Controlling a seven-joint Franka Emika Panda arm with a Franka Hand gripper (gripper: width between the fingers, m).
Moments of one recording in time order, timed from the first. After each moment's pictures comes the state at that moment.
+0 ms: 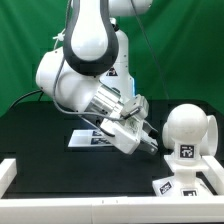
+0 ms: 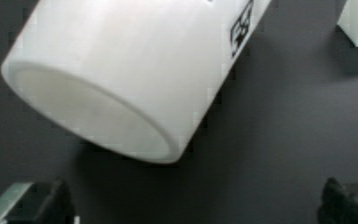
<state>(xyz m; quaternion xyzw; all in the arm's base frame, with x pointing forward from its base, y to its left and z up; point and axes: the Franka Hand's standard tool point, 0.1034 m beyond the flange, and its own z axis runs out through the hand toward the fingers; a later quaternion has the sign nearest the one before) 0.414 0.066 0.009 -0.56 0.69 0.31 0.35</state>
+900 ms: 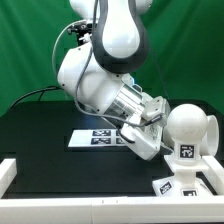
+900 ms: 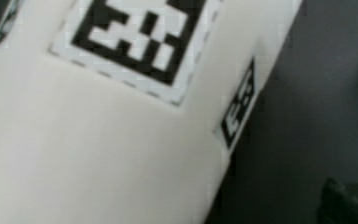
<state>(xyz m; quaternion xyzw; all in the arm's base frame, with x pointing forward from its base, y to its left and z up) 0.422 0.105 0.006 -0.52 0.73 0.32 0.31</state>
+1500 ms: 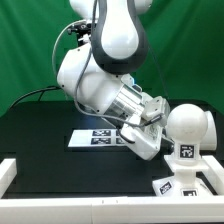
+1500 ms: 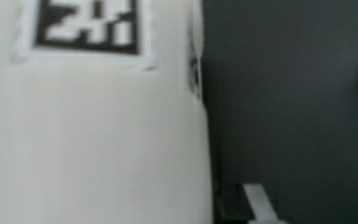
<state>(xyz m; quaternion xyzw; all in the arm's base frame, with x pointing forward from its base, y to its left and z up) 0.422 0.107 0.007 -0.52 0.72 0.33 0.31</state>
